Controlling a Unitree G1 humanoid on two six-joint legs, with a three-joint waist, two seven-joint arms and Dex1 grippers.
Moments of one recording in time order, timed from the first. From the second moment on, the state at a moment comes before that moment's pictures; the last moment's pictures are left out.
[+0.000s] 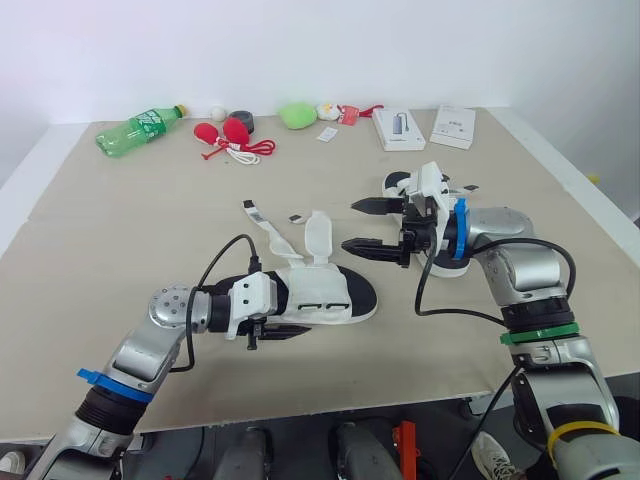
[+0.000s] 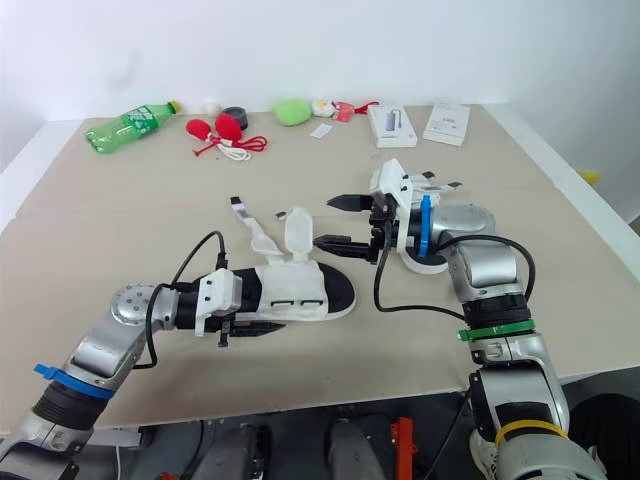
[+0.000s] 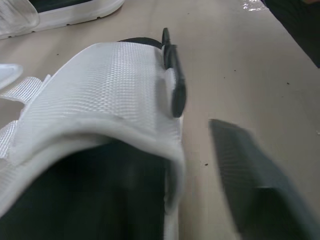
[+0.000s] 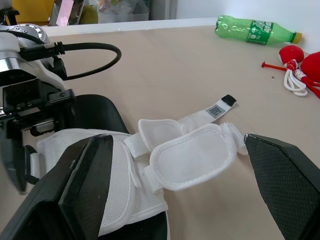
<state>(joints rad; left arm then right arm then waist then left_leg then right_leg) -0.34 0.55 -0.24 -0.10 -0.24 0.12 -1.13 -0.78 -0.55 0.07 0.24 0.36 0.34 1.22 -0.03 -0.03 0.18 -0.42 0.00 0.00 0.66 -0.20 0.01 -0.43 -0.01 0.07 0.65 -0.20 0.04</state>
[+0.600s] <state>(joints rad) -0.24 0.69 0.00 -0.19 -0.35 0.20 -1.08 -0.75 -0.58 0.09 0.25 0.33 0.31 1.27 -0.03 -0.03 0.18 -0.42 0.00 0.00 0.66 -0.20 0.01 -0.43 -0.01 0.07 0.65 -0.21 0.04</state>
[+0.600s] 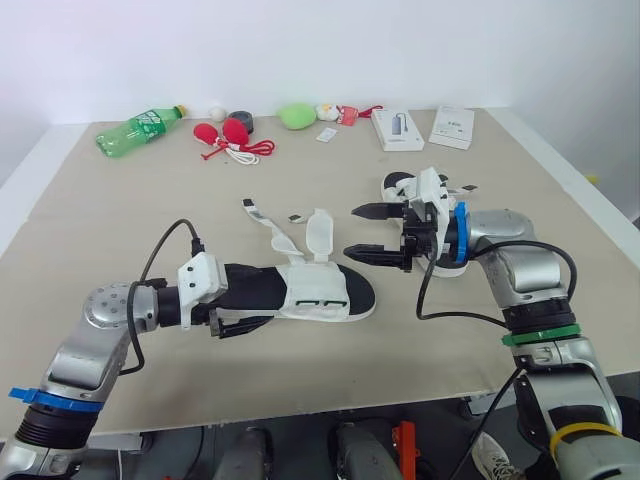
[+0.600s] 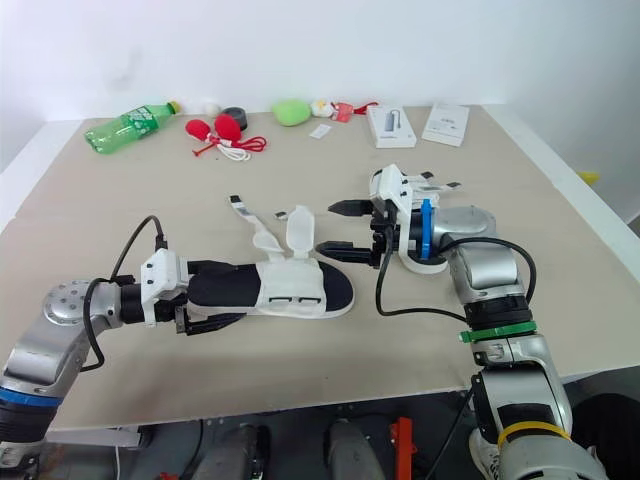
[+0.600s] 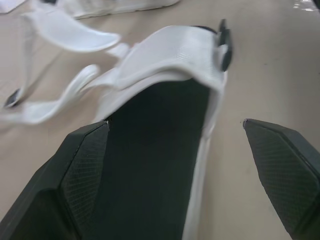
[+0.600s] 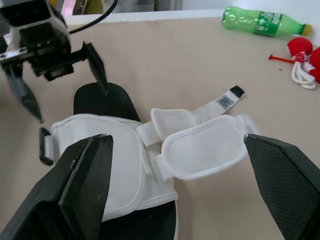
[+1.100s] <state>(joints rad) -0.30 0.65 -0.01 -0.20 -0.40 0.34 -1.02 -0.63 -0.65 0.15 0.18 0.30 0.29 1.34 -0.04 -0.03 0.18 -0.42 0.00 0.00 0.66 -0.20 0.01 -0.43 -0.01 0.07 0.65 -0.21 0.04</state>
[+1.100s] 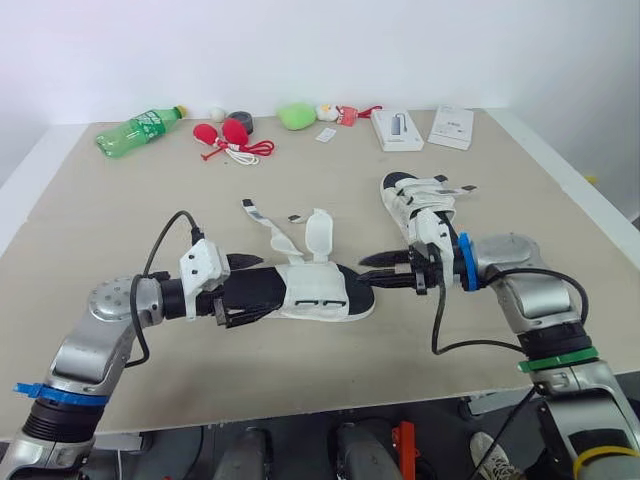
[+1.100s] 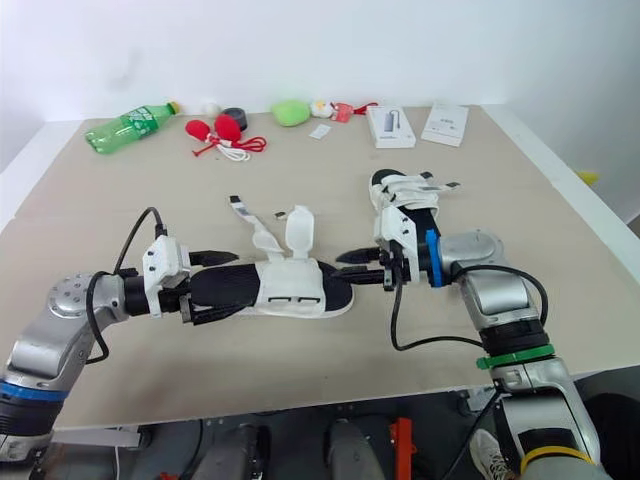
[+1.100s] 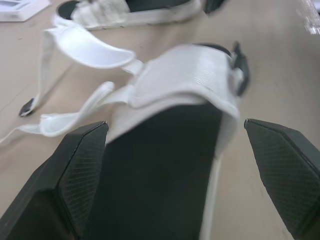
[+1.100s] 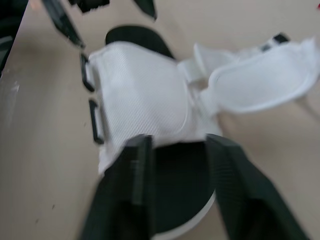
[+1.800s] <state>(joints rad) -0.48 0.58 0.02 -0.06 -0.49 0.59 -0.87 -0.61 -0.59 0.27 0.13 0.18 0.32 1.22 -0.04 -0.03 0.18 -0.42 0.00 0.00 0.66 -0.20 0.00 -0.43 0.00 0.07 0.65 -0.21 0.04</state>
